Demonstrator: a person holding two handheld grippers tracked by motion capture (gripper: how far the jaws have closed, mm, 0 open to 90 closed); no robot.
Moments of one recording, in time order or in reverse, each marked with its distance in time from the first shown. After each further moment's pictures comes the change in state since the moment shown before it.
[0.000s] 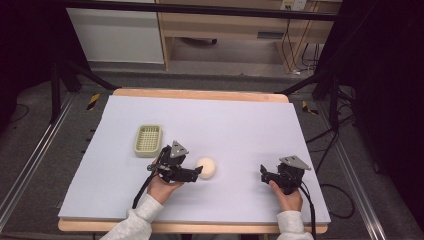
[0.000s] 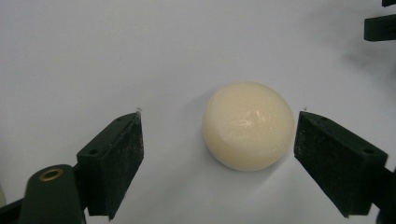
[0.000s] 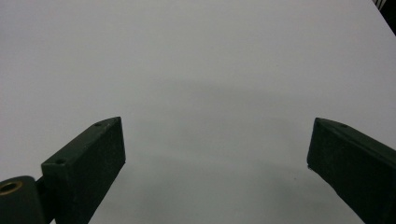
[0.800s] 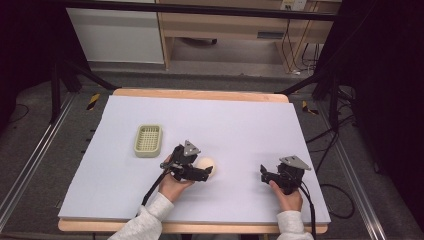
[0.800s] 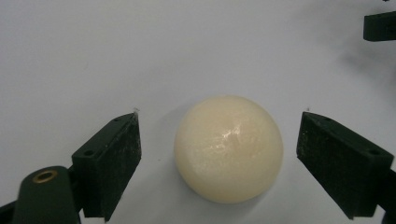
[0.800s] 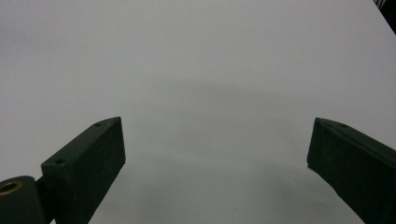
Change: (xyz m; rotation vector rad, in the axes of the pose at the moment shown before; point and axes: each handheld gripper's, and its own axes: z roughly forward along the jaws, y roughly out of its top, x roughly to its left) left arm -0.014 0.009 0.028 0.029 -0.019 0.016; right arm 0.000 0.000 0.000 0.000 0.002 0.000
